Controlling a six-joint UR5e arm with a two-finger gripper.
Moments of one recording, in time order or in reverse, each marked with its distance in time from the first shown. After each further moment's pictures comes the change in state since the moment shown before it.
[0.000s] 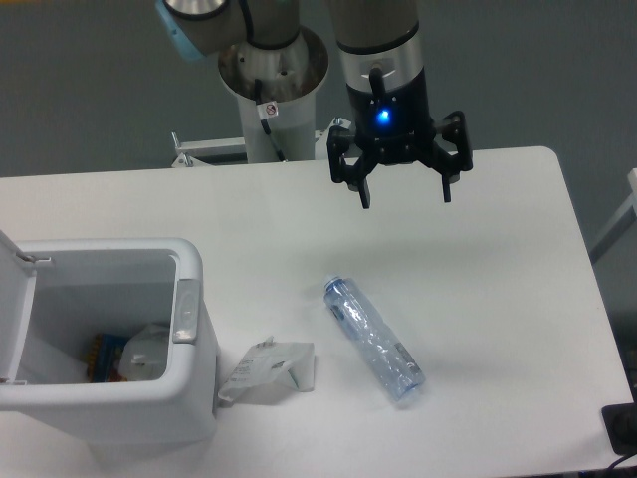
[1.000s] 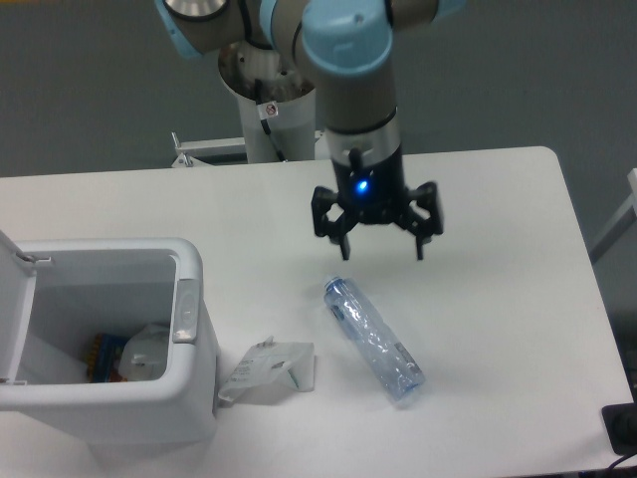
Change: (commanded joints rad) arm -0.078 -0.141 -0.193 0.265 -0.127 0.121
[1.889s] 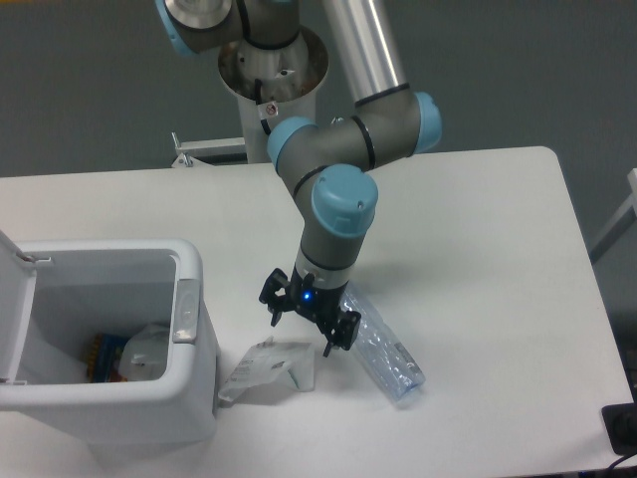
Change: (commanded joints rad) arm -0.021 -0.252 -0.072 0.169 -0.215 0.162
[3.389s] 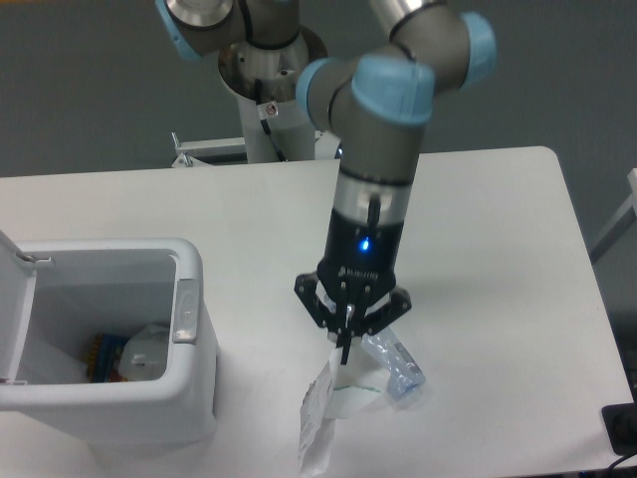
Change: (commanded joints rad) arm 0.086 0.256 0.270 0.045 -0.267 -0.644
